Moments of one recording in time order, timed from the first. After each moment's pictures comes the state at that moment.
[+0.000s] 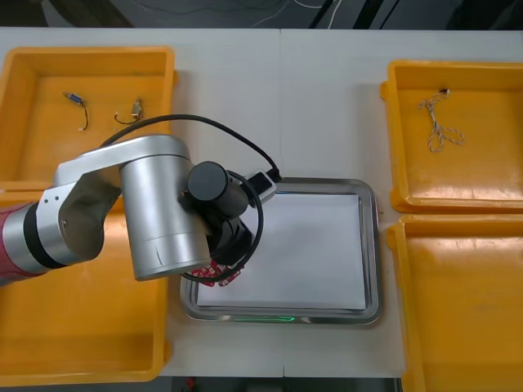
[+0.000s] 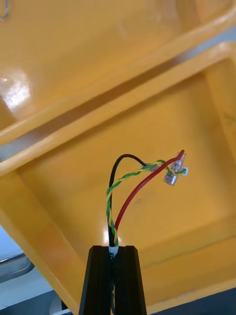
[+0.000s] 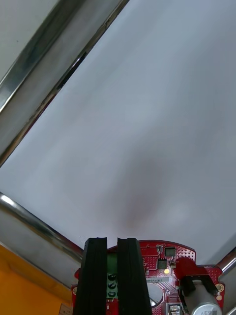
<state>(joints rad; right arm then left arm) 0.02 -0.89 -0.53 -2.35 -1.07 1.91 0.79 -0.81 0.70 -0.96 -2.11 0.59 1.52 -1.10</state>
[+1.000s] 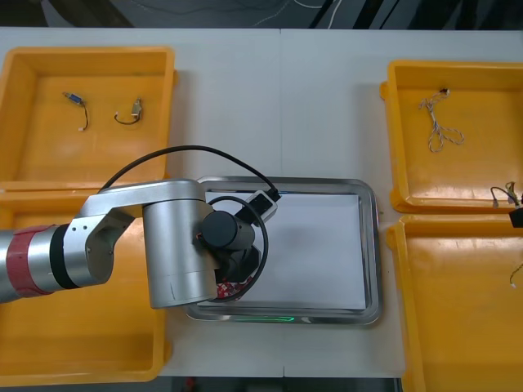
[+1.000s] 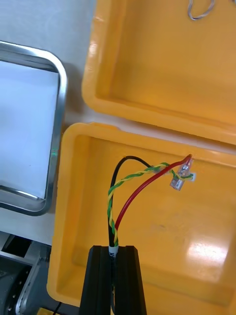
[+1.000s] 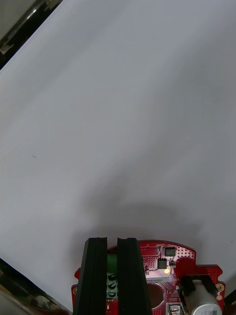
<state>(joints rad) -0.18 -0.94 -0.37 -2.37 -1.24 1.91 1.17 -0.81 0.70 -1.12 -2.03 0.50 1.37 -0.92</state>
